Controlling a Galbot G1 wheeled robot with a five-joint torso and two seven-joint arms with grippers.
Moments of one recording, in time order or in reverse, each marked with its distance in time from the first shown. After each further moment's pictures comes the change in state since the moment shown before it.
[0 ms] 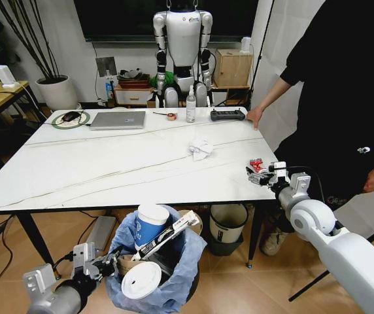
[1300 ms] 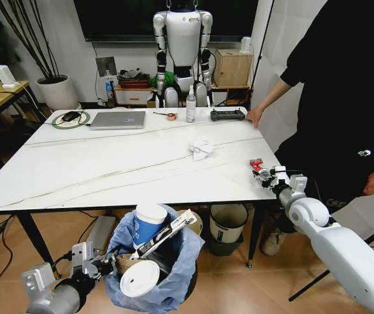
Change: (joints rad) left arm -0.007 0.001 -0.005 0.015 -0.009 -0.003 0.001; right arm 0.077 0.044 -0.024 -0.233 -0.006 0.044 -0.133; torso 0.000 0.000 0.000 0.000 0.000
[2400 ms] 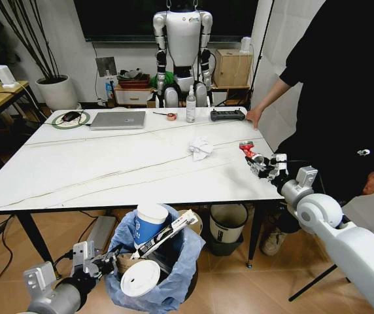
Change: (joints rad) left arm -0.007 0.013 0.007 0.005 -0.002 -0.001 -0.001; right arm -0.065 -0.127 0.051 0.323 0.135 0.065 -0.067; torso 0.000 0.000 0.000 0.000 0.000
